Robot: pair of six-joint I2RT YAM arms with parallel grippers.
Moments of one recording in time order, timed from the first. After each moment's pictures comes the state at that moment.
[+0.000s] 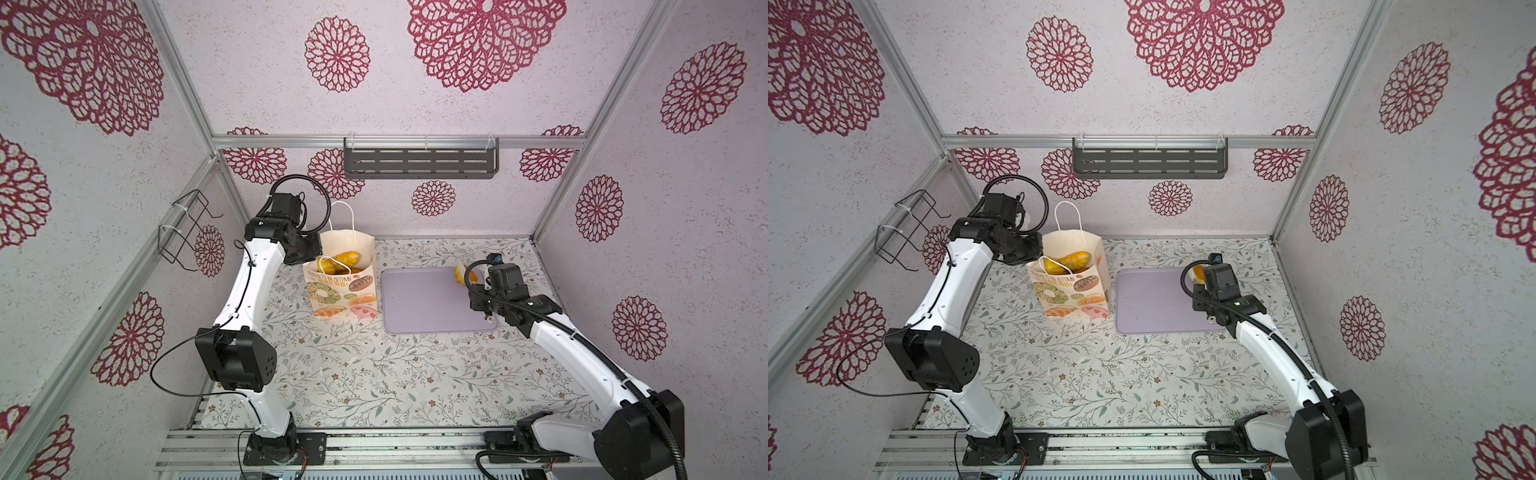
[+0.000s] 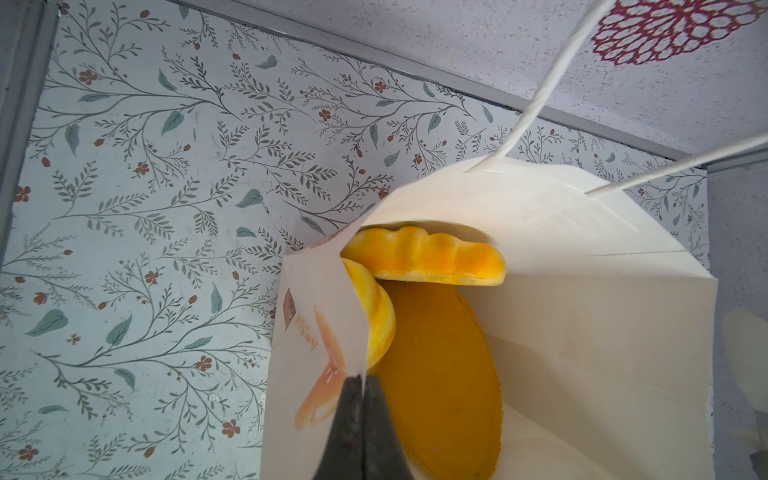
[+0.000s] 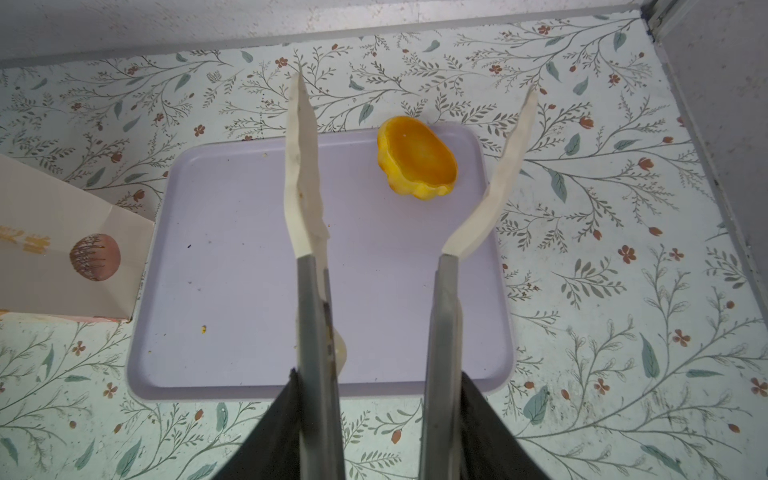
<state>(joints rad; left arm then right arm) -0.08 1.79 1.93 -1.13 0.12 -0.30 0.36 1.26 1.02 -0.55 0.17 0.30</state>
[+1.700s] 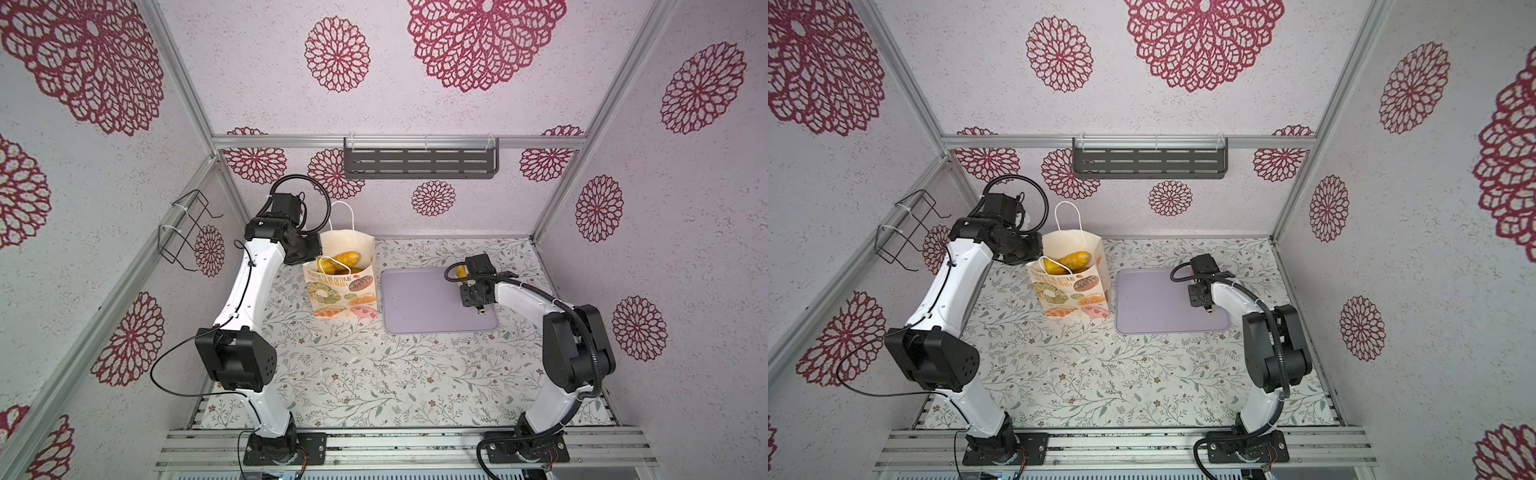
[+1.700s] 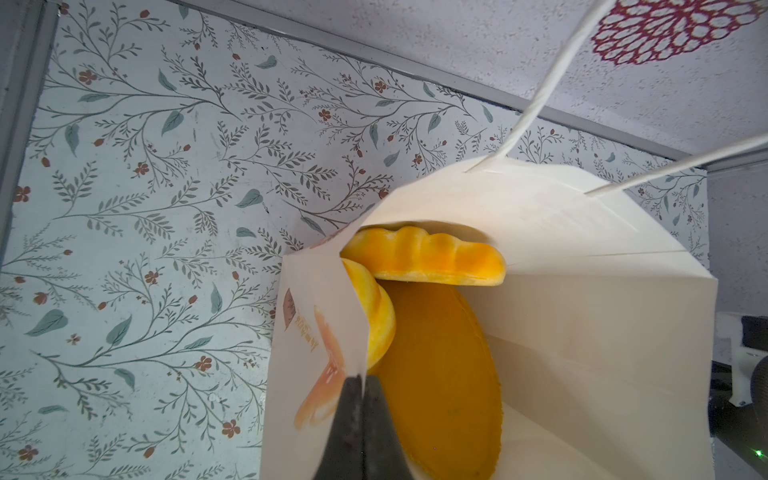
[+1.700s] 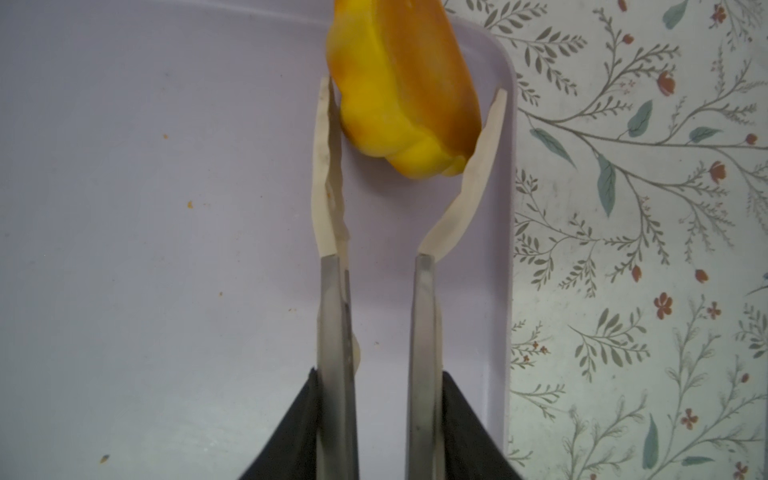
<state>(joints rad) -0.08 1.79 1.93 -1.13 0.12 -0.30 0.29 1.76 1.22 -0.54 0.23 0.10</state>
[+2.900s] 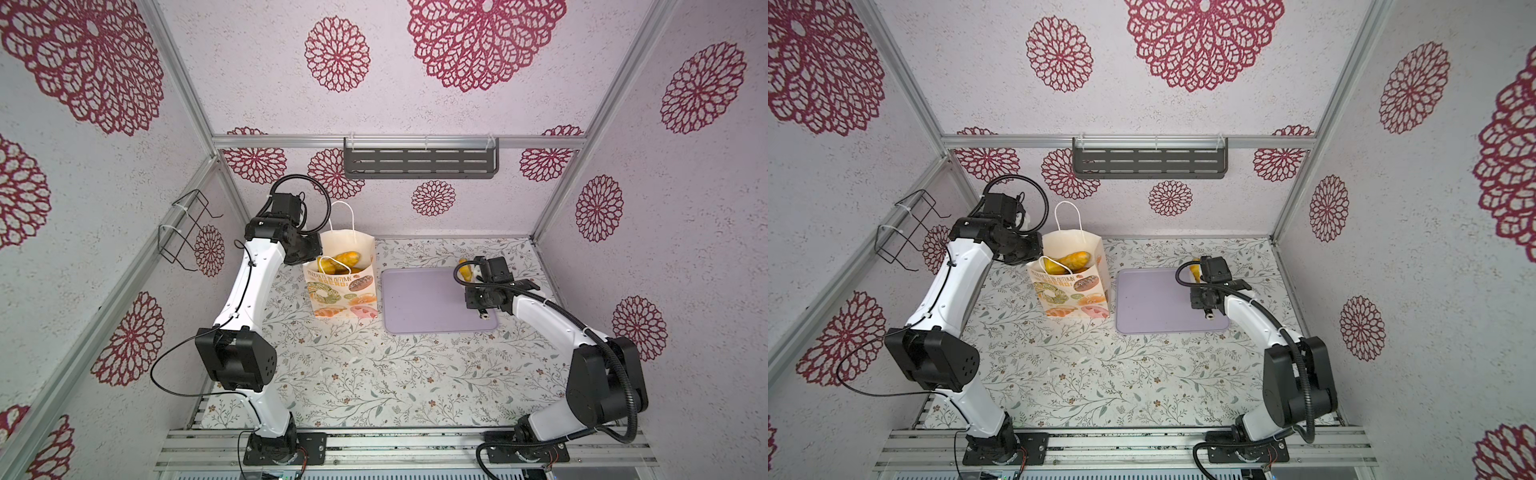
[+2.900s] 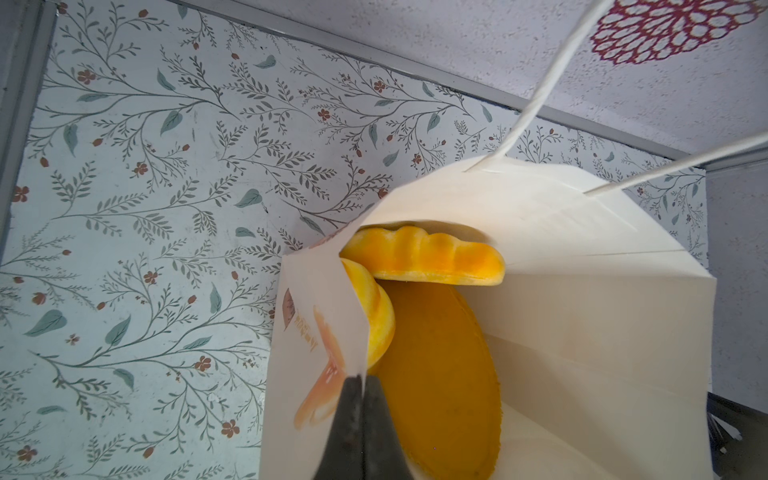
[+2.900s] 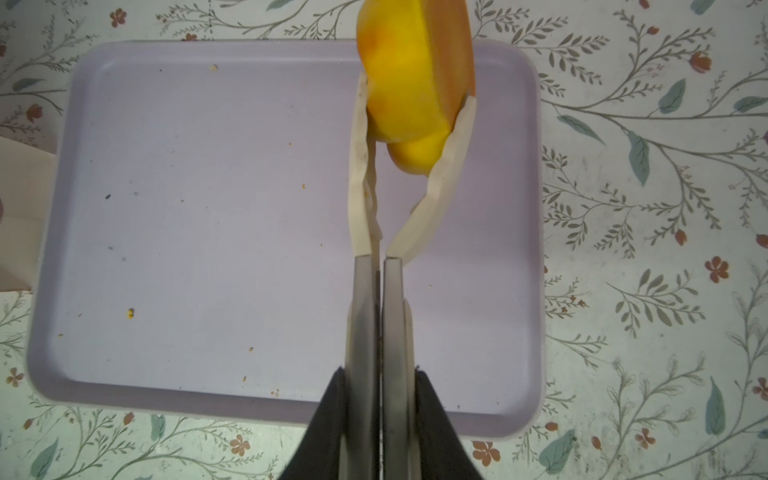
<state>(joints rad) -0.08 1.79 1.93 -1.13 0.12 -0.30 0.28 1.50 1.09 -0.55 0.04 0.19</state>
